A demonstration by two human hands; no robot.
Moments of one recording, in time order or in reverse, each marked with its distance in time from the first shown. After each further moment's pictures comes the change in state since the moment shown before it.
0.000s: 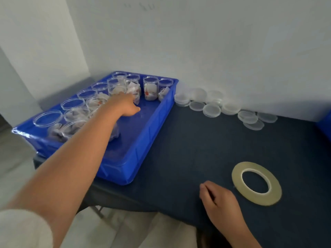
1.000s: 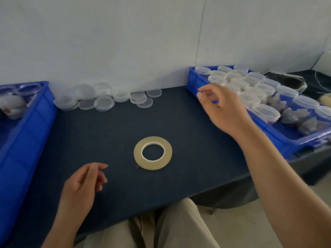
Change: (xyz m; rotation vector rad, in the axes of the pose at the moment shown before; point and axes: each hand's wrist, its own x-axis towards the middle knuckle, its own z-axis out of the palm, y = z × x) left_hand -0.209 0.146 0.164 -1.128 -0.075 0.379; right_hand -0.023 0.046 -0.285 -0.236 0.564 0.198
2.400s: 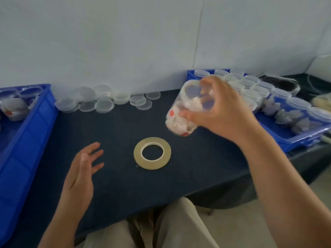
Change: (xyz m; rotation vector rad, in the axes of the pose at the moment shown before) left_hand 0.009 0.022 -0.001 -0.256 -0.072 0.154; right_hand -0.032 -0.058 -0.026 -0.084 -0.016 -0.026
